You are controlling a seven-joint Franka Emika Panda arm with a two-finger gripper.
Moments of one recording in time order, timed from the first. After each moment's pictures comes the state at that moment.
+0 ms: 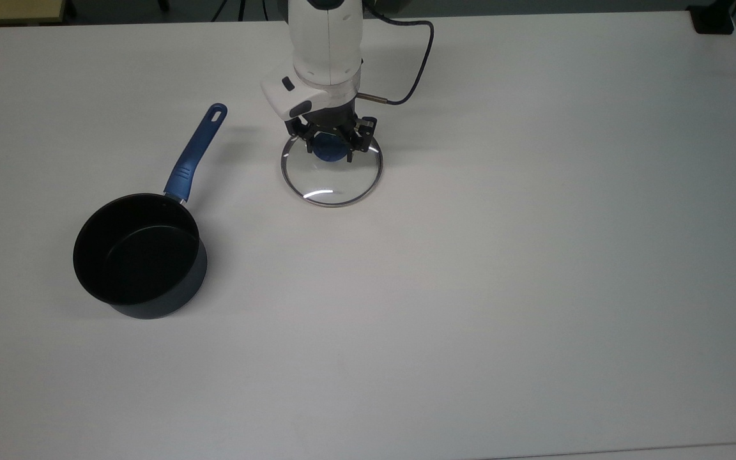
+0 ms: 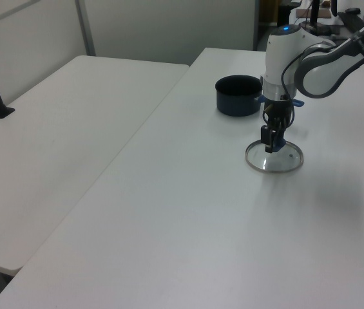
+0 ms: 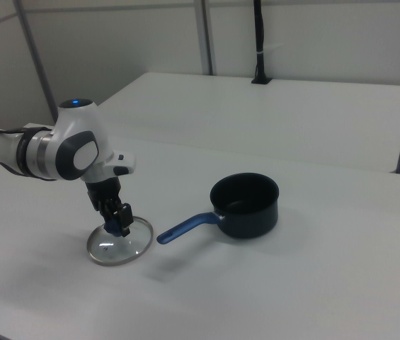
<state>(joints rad) 0.06 0.12 0.06 -2.18 -0.05 2.32 0.36</state>
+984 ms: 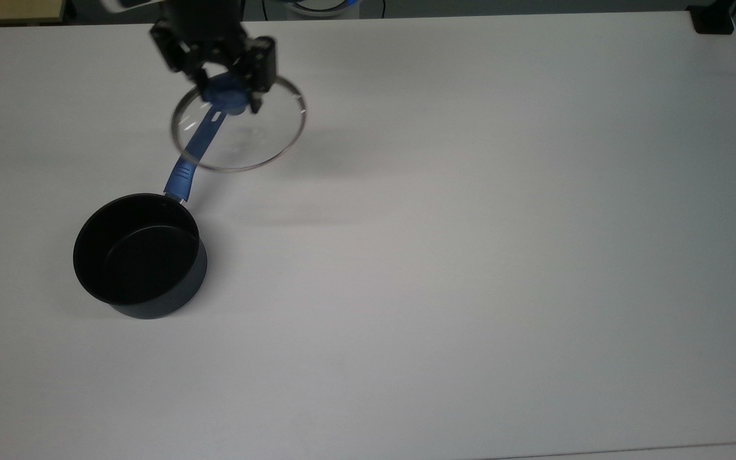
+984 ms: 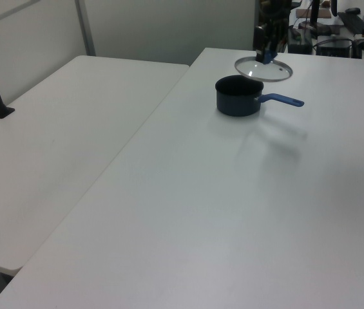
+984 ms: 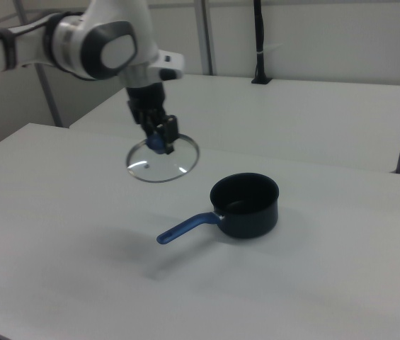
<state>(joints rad) -0.07 0.12 -0.05 -1.63 0.06 1.88 0.17</state>
